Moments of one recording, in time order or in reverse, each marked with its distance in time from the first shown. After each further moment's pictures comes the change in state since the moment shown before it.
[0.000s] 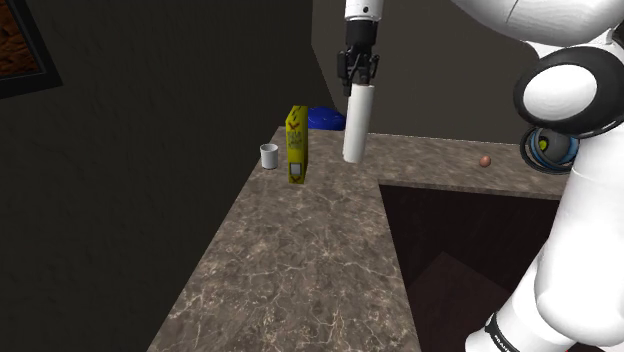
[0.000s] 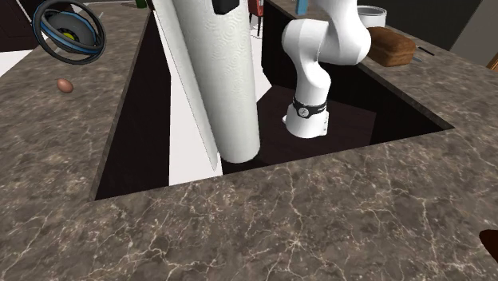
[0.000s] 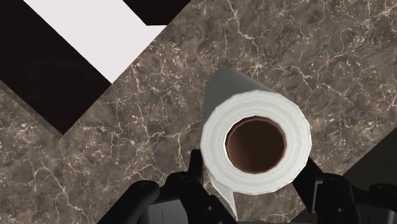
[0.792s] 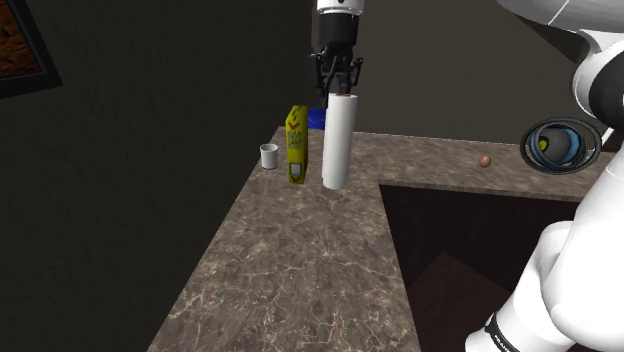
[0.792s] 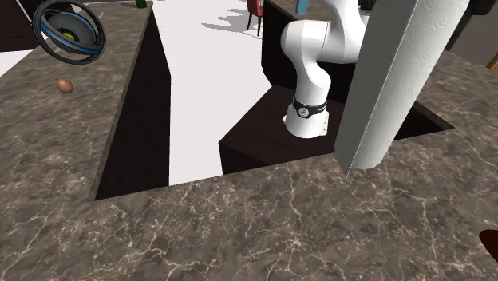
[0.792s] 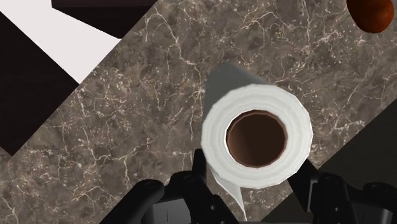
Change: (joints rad) arm 0.167 -0.173 0.127 -0.221 0.003 0.074 0.287
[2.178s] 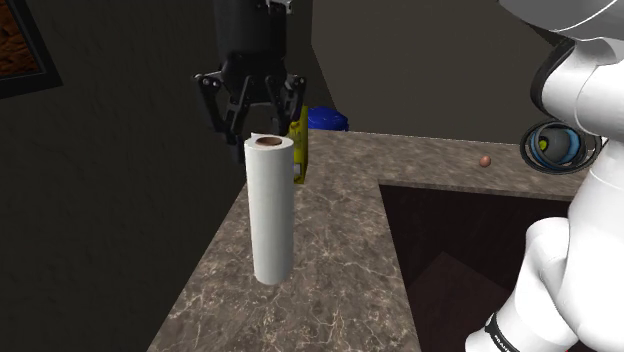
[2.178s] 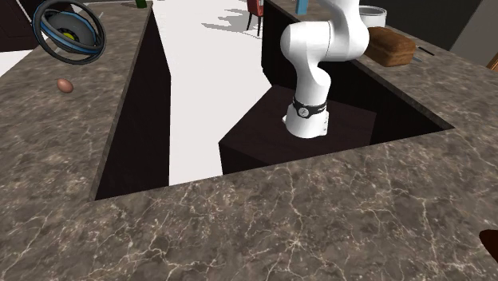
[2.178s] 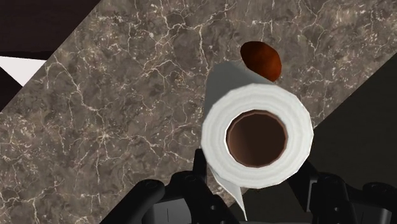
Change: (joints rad) arm 0.277 0.091 0.264 0.092 -0.007 0.055 0.535
